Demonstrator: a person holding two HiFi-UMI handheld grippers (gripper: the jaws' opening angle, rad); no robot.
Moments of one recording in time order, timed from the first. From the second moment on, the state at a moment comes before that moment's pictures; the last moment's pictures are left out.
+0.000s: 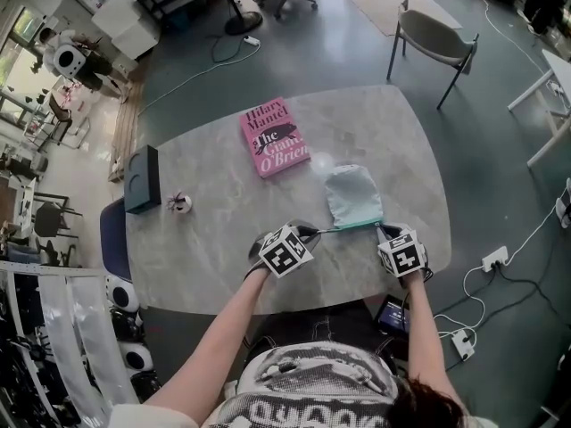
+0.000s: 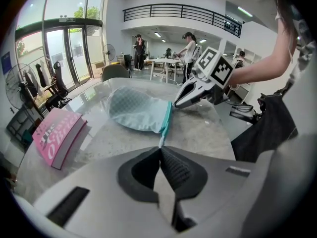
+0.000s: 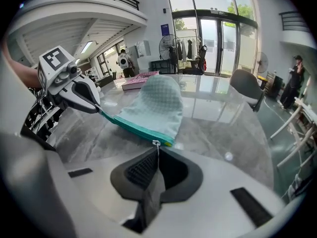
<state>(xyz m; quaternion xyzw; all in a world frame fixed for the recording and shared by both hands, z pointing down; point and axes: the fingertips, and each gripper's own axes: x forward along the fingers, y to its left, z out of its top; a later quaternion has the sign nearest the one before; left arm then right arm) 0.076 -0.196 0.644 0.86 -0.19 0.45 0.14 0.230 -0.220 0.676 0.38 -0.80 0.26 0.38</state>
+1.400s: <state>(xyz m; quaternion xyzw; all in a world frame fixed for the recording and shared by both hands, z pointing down) 0.006 -0.127 0.608 0.87 -0.34 0.30 0.21 0.132 -0.169 0.599 0.37 -0.86 0.24 0.26</state>
